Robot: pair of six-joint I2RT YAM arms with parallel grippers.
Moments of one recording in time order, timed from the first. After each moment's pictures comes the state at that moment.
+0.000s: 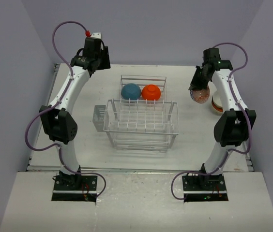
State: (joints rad) left arm -0.25 1.95 2.01 -0.68 -0.21 -0.26; right arm 0.02 1.82 1.85 -1.05 -0.09 0.44
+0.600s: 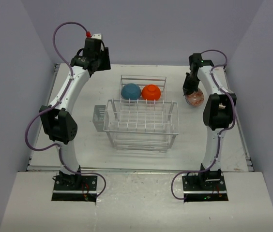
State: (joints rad) left arm -0.25 1.95 2.01 -0.71 -0.18 -0.27; right arm 0.06 2.21 2.04 -1.09 0.02 0.42
